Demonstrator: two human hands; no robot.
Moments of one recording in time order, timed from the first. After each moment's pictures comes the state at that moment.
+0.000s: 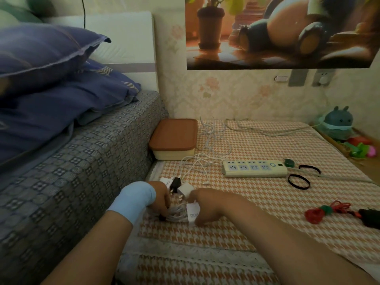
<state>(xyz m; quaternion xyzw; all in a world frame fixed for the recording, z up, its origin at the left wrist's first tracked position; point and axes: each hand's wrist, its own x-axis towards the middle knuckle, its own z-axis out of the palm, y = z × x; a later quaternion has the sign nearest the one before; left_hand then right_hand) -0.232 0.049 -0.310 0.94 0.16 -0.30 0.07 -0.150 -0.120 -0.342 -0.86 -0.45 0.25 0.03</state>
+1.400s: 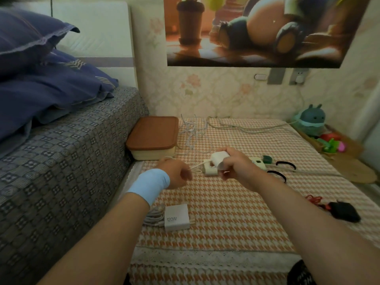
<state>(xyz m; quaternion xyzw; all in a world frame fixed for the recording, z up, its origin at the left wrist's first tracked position) -0.146 0.002 -0.317 0.99 0.04 -0.06 0.13 -0.074 -0.210 -0.306 -0.73 -0.22 0.24 0.60</state>
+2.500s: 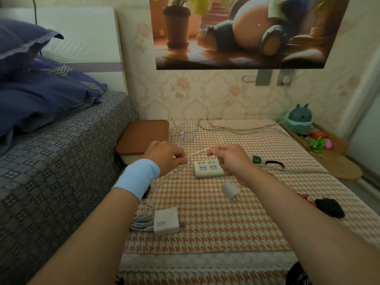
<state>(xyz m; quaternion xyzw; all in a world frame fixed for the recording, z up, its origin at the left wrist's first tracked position) -0.136 -0.007 -0.276 0.99 0.01 0.08 0.06 -0.071 -0.220 -0.290 -0.77 -0.18 0.12 0.59</state>
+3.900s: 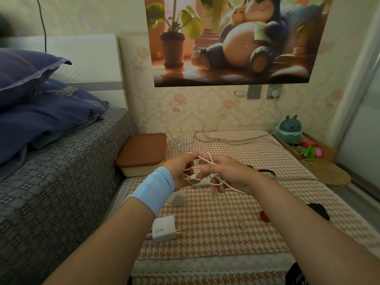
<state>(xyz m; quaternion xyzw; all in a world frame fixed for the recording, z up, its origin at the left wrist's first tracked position) -0.153 -0.085 -0.252 0.58 0.21 -0.02 0.79 -0.108 -0.249 -0.250 -0.72 -0.26 0.29 0.57</state>
